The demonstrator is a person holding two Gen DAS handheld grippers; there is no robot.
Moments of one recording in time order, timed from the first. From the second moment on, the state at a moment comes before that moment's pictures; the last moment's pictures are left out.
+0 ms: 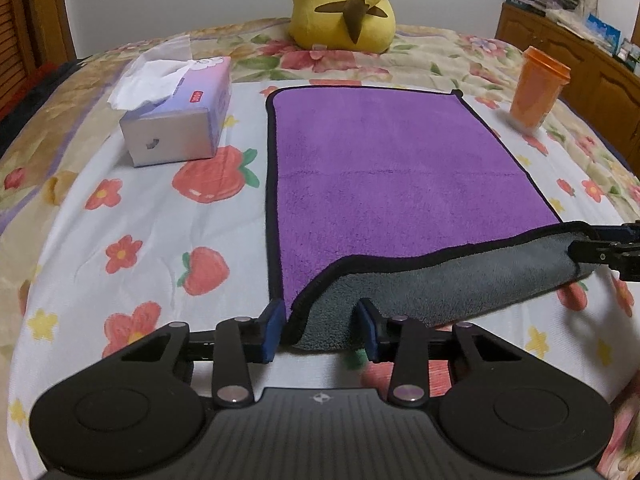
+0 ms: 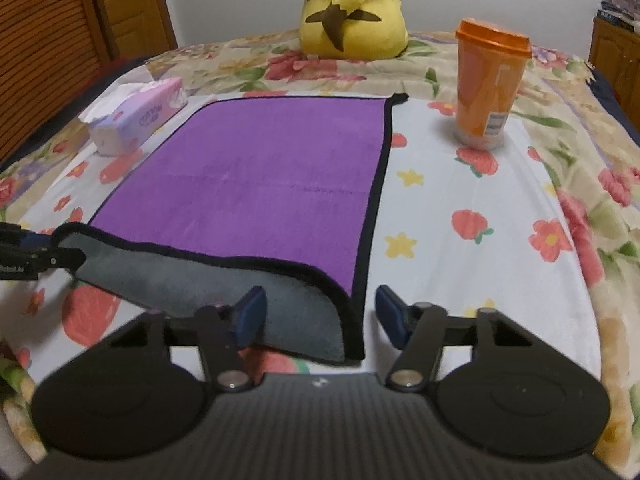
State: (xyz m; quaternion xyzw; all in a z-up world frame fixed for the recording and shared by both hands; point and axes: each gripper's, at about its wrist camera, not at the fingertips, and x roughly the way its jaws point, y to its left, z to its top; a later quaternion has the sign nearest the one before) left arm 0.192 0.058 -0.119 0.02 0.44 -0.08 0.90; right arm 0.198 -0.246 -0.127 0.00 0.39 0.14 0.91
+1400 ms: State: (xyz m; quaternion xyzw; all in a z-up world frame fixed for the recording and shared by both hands) left arm 0.178 0.051 -0.065 0.00 0.34 -0.11 0.93; right arm 0.201 -0.256 -0.094 0.02 0.32 0.17 0.93
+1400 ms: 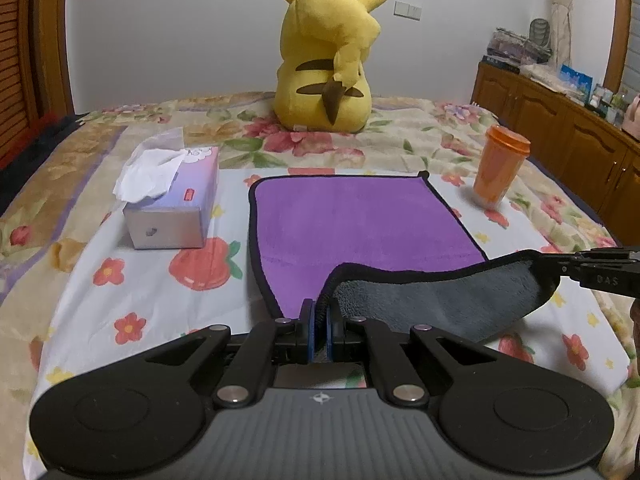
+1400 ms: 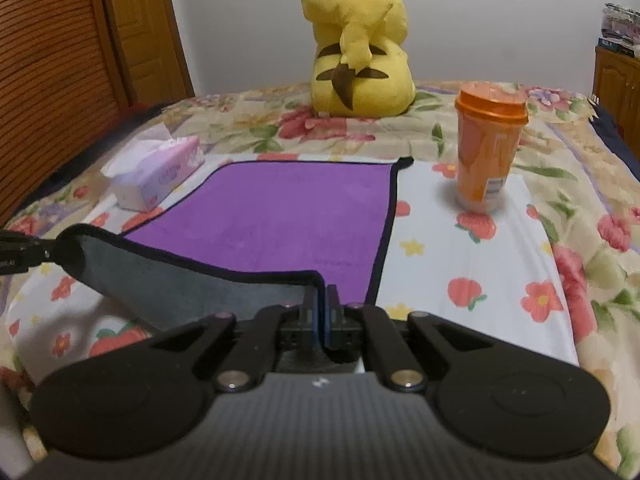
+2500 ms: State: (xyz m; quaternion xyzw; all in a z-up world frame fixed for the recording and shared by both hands) left arm 0.213 0.046 -0.066 0.02 0.33 -0.11 0.94; right arm 0.222 -0.256 -0.082 0.01 0.28 0.19 0.94
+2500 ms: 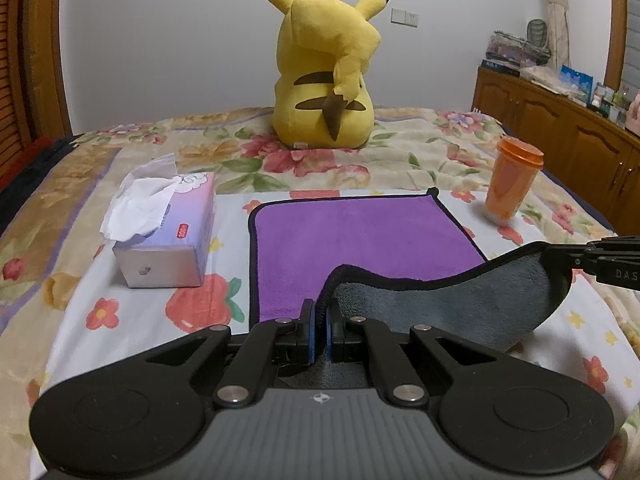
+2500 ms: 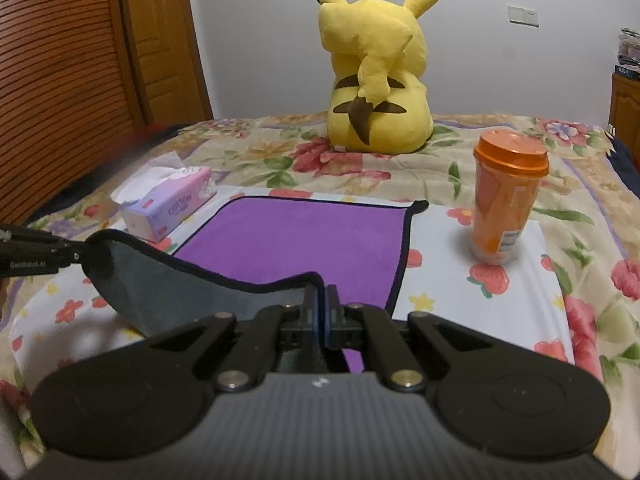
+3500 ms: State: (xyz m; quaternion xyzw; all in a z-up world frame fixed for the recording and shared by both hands) left arm 0.231 0.039 -0.045 0.02 0.29 -0.13 0.95; right arm 0.243 -0.261 -0.077 0.01 0.25 0.20 0.95
